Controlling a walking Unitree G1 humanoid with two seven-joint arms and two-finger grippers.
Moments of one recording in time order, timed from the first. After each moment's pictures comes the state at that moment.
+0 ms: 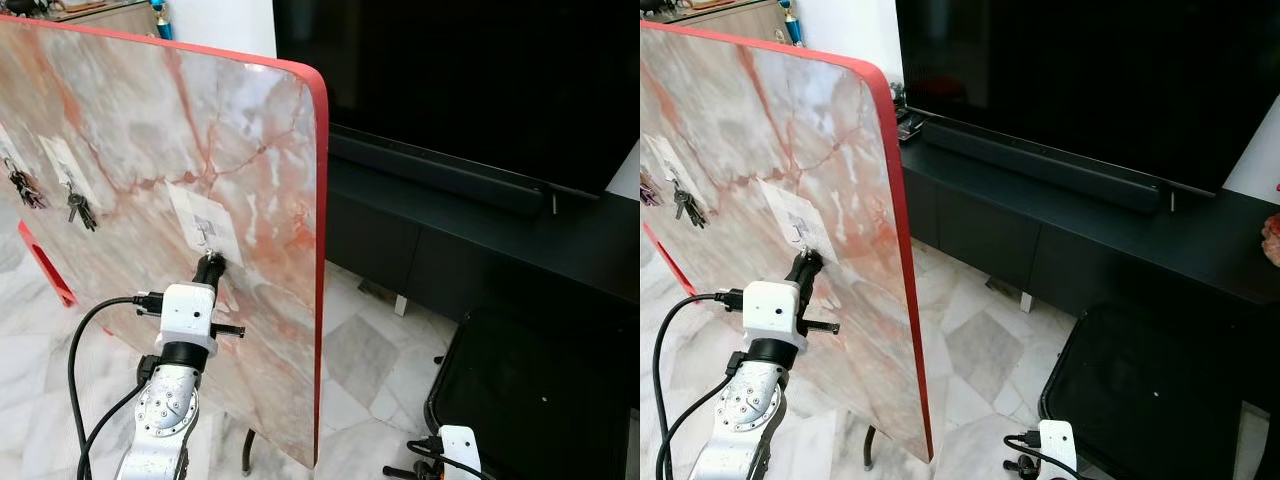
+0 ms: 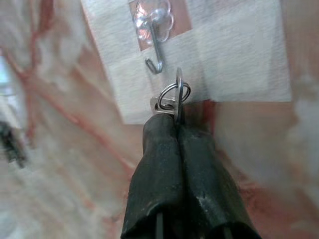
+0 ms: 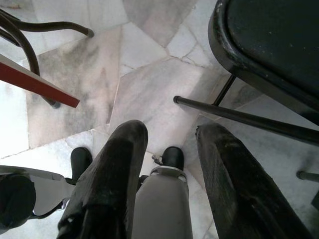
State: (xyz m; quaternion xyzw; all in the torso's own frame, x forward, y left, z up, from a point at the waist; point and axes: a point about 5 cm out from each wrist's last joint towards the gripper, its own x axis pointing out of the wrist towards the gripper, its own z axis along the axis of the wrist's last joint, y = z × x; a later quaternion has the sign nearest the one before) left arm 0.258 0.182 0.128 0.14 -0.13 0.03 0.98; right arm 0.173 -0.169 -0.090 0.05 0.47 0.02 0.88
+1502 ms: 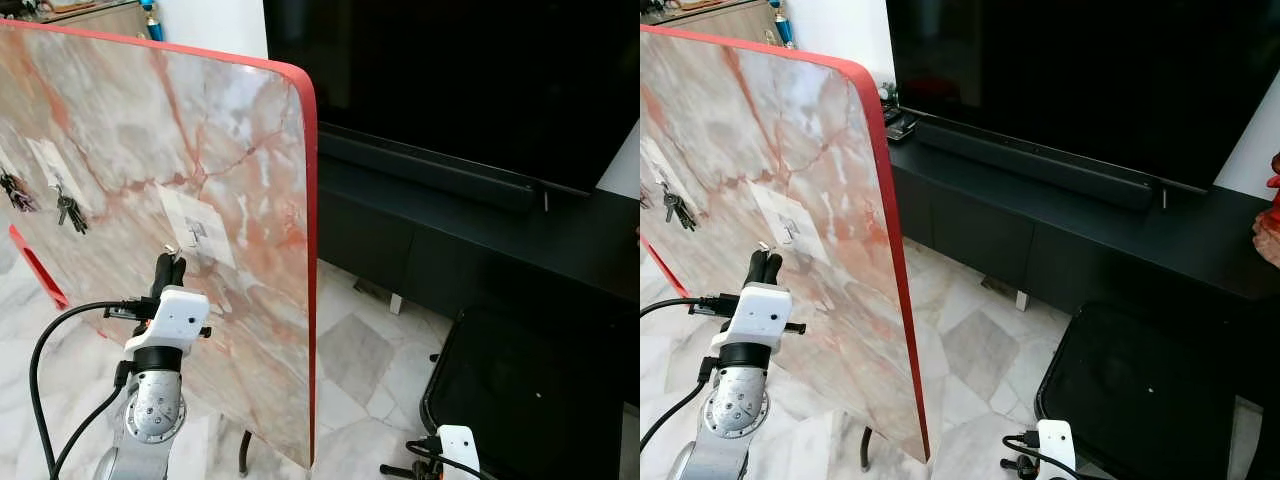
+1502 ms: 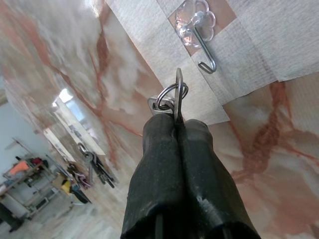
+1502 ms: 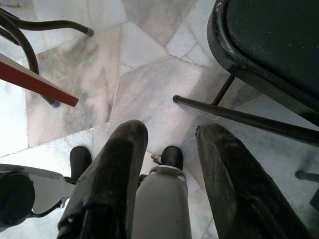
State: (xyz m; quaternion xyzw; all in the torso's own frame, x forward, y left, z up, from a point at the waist) left arm 0.254 0.199 0.136 0.31 -0.14 0.11 0.93; right arm 0.173 -0.168 -0.090 0.05 0.47 0.02 0.88
